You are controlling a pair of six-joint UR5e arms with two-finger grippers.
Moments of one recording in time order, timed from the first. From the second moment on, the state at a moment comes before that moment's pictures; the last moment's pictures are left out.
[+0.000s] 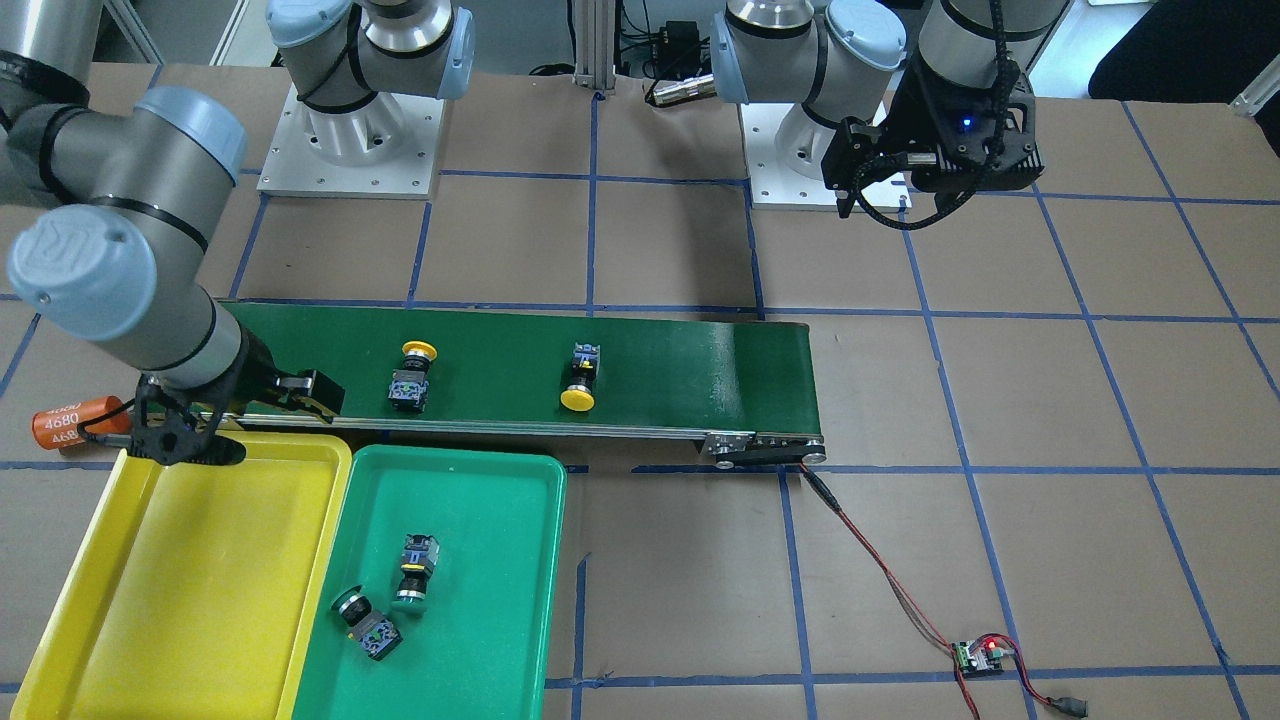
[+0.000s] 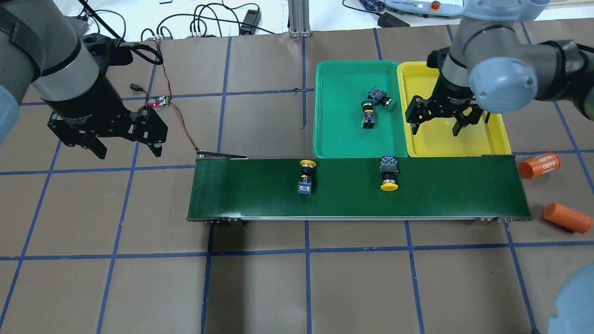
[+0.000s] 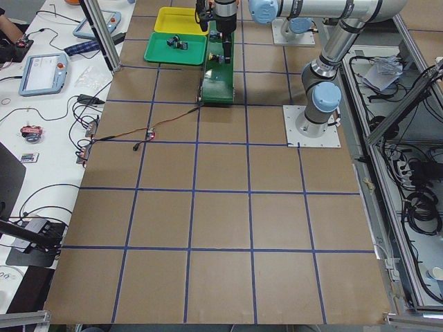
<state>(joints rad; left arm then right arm) -1.52 -1.44 -1.68 -1.65 1.63 0.02 1.41 -1.35 1.80 -1.89 -1.54 -0.06</state>
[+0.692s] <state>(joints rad) -1.52 -1.44 -1.68 -1.65 1.63 0.02 1.28 -1.41 1.93 -1.91 -1.33 -0.21</state>
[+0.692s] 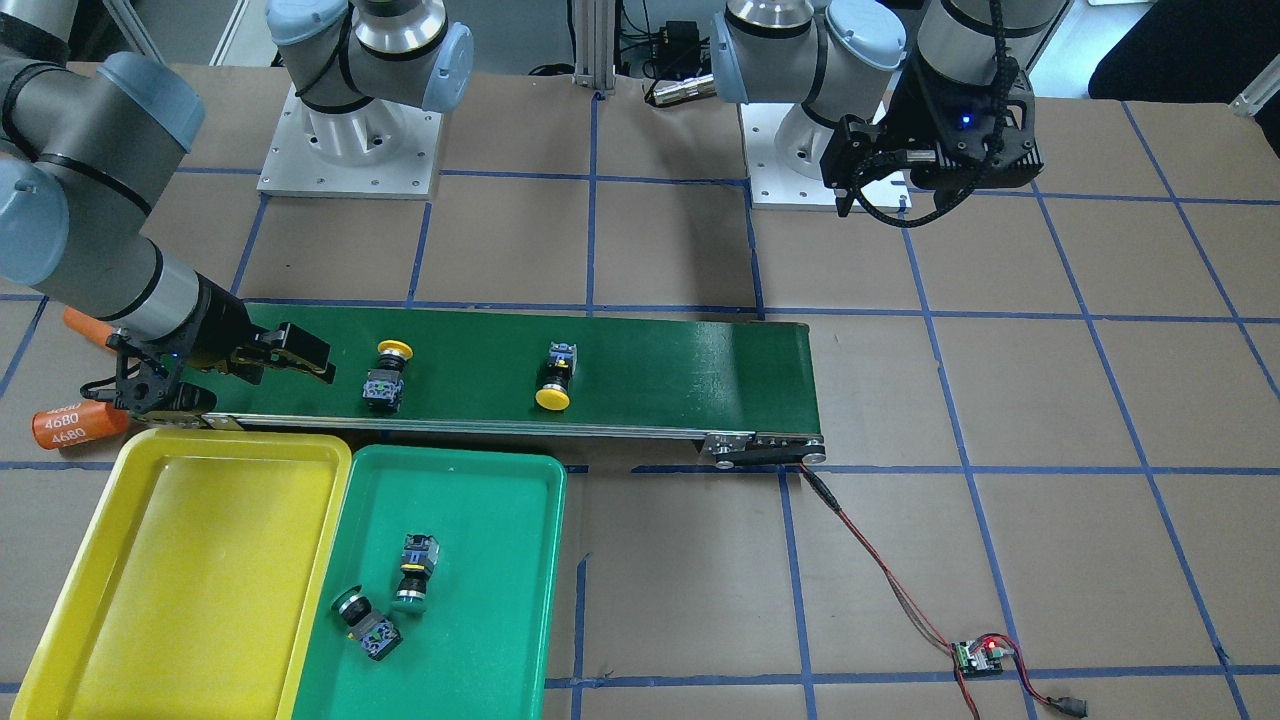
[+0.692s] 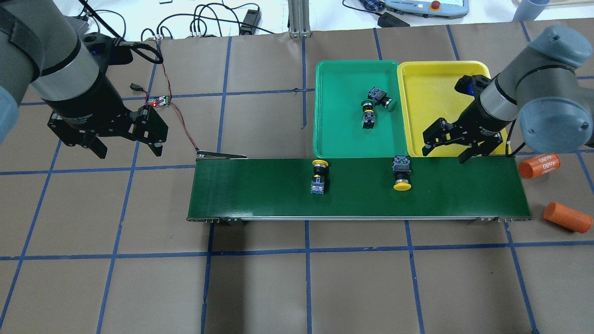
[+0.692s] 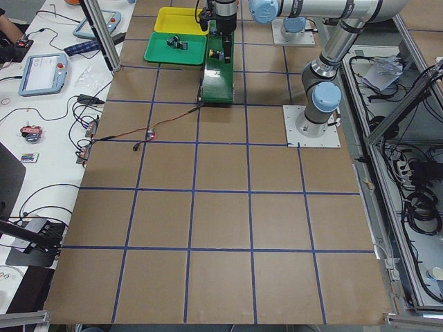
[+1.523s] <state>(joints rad) -1.52 -1.43 -1.68 -1.65 1.60 0.01 1.27 -1.41 1.95 -1.92 -1.33 -0.21</state>
